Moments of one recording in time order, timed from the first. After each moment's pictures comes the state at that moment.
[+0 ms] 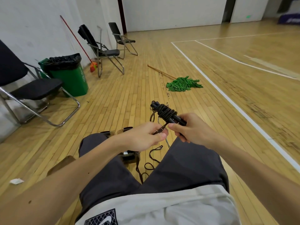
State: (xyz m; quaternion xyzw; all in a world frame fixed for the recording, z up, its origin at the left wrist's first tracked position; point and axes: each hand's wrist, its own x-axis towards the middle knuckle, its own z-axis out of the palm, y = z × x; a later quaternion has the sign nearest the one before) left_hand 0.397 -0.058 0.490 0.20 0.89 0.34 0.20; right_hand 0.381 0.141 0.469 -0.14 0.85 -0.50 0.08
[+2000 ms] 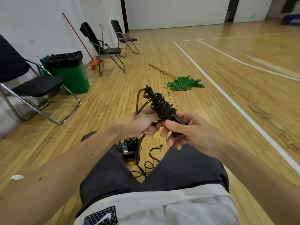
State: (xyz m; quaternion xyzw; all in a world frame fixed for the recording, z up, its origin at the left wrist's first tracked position) left_hand 0.378 -0.057 0.503 0.13 0.79 0.57 0.21; right_hand 0.416 0.130 0.493 -0.22 0.67 -0.68 0.19
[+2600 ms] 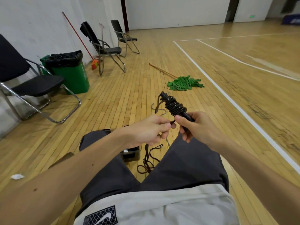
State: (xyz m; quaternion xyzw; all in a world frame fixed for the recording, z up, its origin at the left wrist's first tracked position) left_hand 0.398 -0.046 0.501 0.12 0.83 0.49 0.25; right_hand 0.388 0.147 0.467 -0.11 0.78 -0.61 0.05
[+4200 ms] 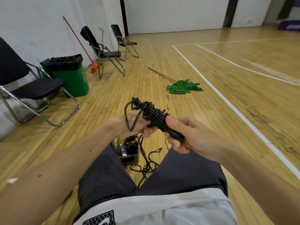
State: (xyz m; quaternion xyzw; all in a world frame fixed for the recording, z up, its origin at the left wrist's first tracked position) left_hand 0.351 -0.075 0.496 0.24 0.77 0.53 0.25; right_hand 0.421 0.130 0.503 -0.26 0.70 -0.64 0.20
